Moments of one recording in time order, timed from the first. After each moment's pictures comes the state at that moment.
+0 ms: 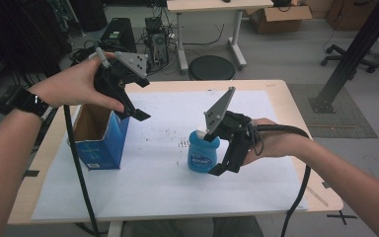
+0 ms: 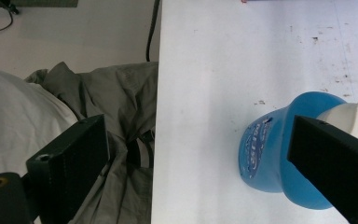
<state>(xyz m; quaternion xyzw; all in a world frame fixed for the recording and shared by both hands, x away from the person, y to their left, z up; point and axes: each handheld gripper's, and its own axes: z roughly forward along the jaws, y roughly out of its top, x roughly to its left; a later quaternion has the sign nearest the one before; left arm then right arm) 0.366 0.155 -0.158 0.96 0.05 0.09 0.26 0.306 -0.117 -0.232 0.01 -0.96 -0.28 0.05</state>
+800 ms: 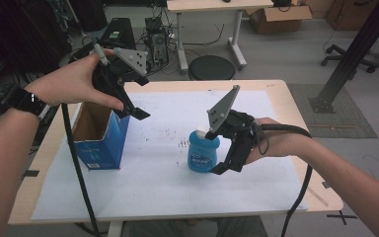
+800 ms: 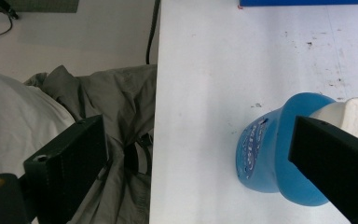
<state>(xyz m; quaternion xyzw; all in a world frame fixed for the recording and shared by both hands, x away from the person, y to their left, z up) 0.362 0.153 -0.148 0.96 0.05 0.09 0.25 0.306 -0.123 -0.229 0.01 -0.96 -0.29 0.05</state>
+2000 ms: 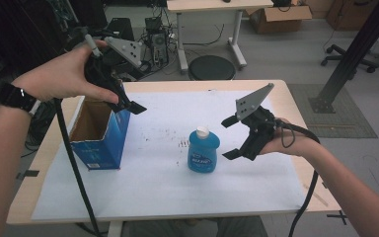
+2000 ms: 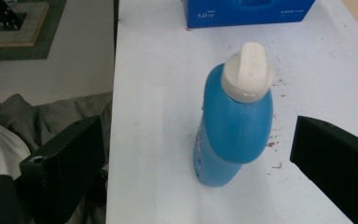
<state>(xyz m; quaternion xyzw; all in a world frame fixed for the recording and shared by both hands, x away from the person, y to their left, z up) 0.357 0.159 -0.130 0.96 0.06 0.10 0.26 0.338 -0.180 -0.259 -0.04 -0.92 -0.39 0.00</state>
